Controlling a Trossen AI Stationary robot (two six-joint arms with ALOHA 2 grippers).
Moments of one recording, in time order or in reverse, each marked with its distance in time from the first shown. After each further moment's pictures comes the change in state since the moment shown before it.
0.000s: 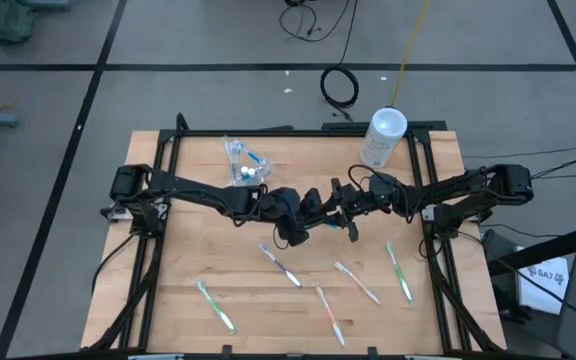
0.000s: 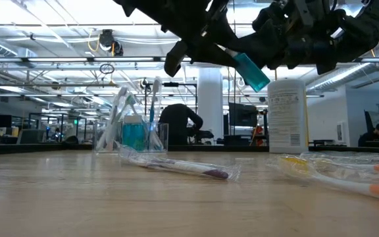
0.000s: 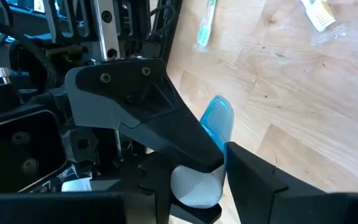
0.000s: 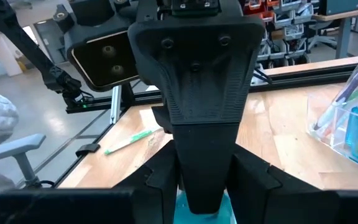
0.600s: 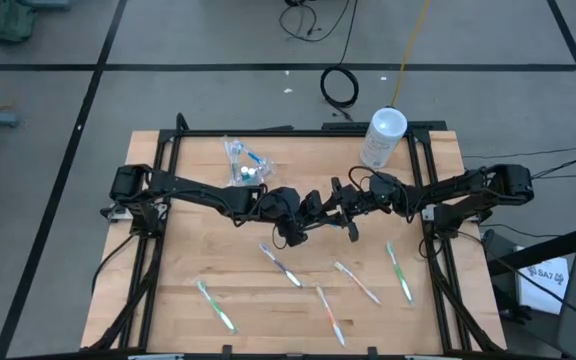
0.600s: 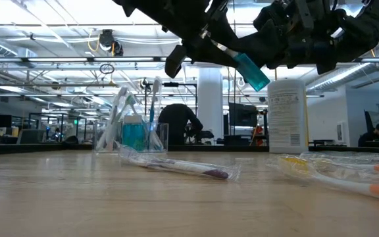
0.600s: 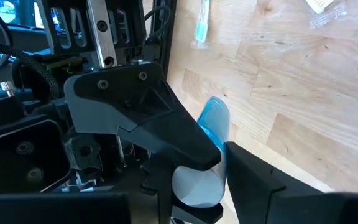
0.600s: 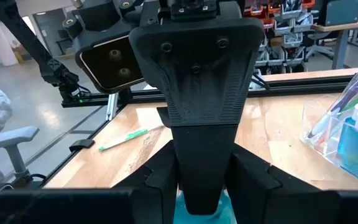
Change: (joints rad) left arm 0.002 0.000 -0.001 0.019 -0.010 0.120; right arm 0.000 0.000 0.000 0.002 -0.002 -0.058
